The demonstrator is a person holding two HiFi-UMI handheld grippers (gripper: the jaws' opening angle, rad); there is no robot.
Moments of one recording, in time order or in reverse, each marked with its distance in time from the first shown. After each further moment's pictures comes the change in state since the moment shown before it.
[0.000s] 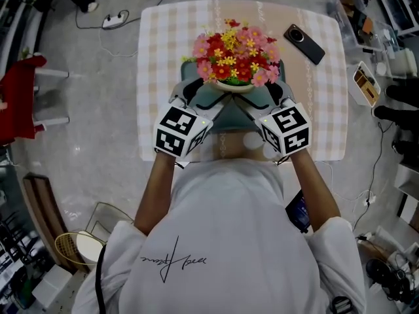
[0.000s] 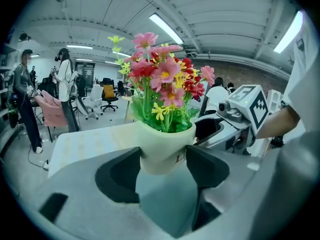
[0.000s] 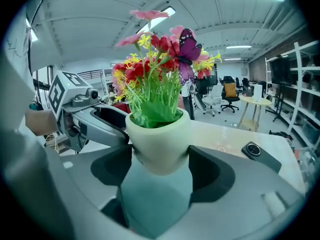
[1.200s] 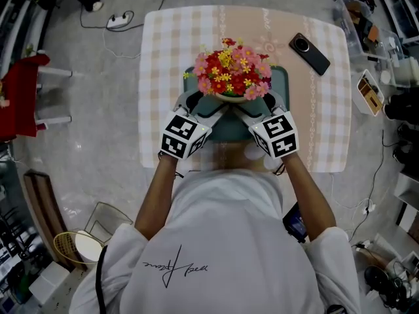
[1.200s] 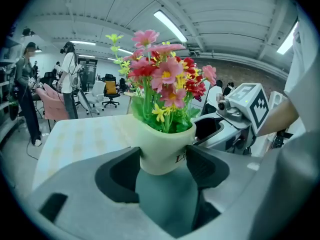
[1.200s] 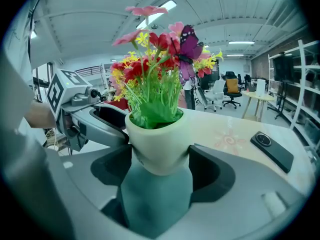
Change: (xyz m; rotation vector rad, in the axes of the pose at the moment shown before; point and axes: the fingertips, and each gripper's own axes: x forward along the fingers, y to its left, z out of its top) left arm 0.027 0.023 -0.044 -0.038 0.011 0.004; right arm 0.041 -0.008 -0.038 -0.001 0.052 0.015
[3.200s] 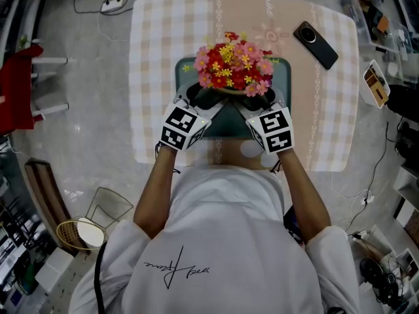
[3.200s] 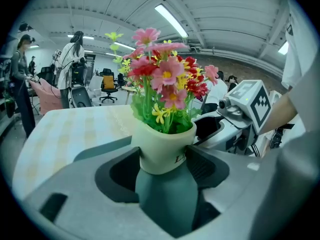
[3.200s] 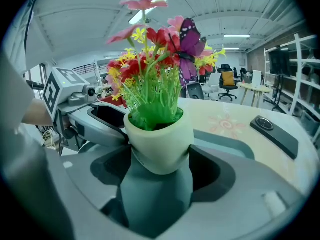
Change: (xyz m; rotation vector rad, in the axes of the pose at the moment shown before) left arm 0.047 0.012 -0.026 -0.006 0.044 -0.027; right arm 0.028 -0.031 -0.036 0.047 0.055 -0.034
